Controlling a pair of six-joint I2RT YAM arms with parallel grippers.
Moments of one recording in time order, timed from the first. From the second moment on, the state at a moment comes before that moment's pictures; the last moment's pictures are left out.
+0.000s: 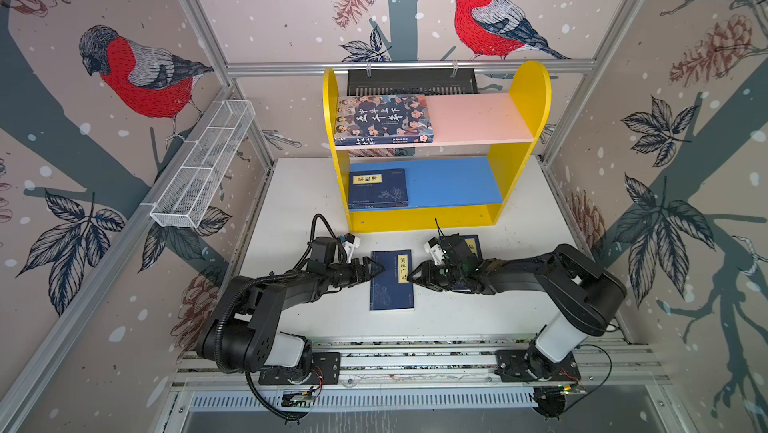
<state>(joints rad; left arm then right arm) -0.24 1.44 0.35 0.26 0.83 -0.57 0.76 1.68 0.59 0.31 -0.56 0.94</state>
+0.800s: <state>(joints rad) -0.24 1.44 0.35 0.31 0.81 -0.57 0.74 1.72 0.57 0.40 -0.63 1.02</state>
